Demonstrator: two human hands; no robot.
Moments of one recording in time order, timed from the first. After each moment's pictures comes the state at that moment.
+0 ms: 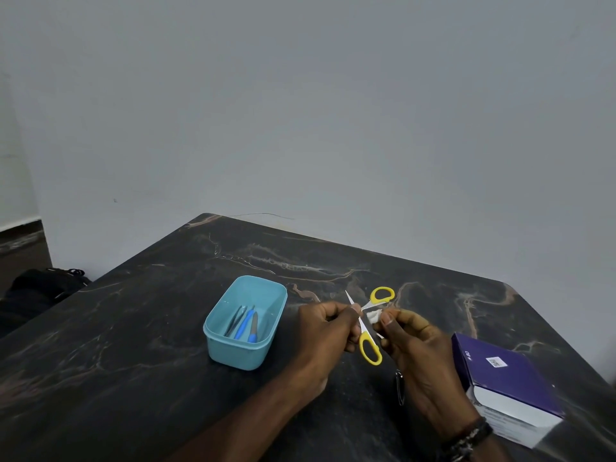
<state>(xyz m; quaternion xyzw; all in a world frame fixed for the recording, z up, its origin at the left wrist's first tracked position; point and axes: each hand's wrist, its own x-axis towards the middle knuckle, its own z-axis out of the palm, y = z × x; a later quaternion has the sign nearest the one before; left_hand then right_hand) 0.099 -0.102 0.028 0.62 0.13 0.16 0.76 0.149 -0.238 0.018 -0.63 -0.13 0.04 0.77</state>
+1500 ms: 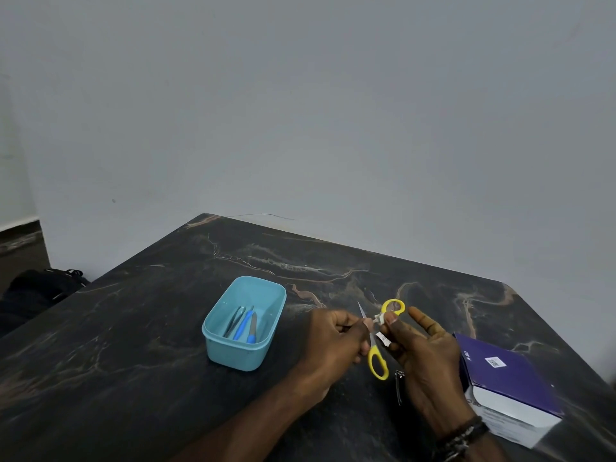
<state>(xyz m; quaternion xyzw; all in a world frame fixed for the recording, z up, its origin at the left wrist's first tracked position) 0.099 -0.108 0.021 0.68 0.06 0.15 0.72 0.151 -0.235 0.019 -0.58 -0.04 -0.01 0.81</state>
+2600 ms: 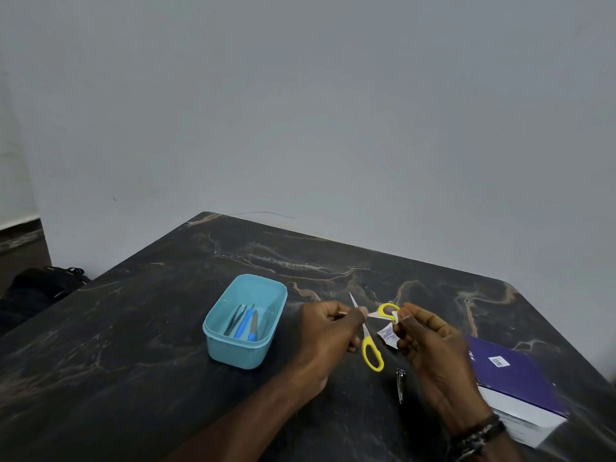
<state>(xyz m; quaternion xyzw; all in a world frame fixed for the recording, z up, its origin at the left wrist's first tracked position) 0.103 -0.103 0.025 0.61 0.11 0.16 0.76 0.152 -0.245 0.028 -0.58 -0.04 0.02 0.81</state>
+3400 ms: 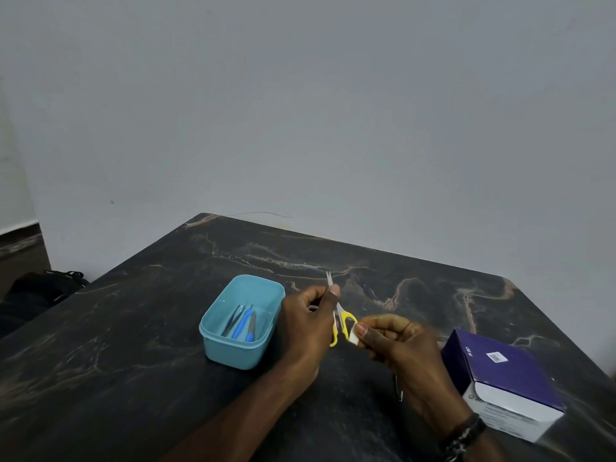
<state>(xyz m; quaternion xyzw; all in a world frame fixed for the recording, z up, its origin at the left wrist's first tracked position) 0.108 -0.091 0.023 0.63 0.18 0.29 0.69 0.132 -0.230 0.032 -0.70 -0.14 0.09 0.70</state>
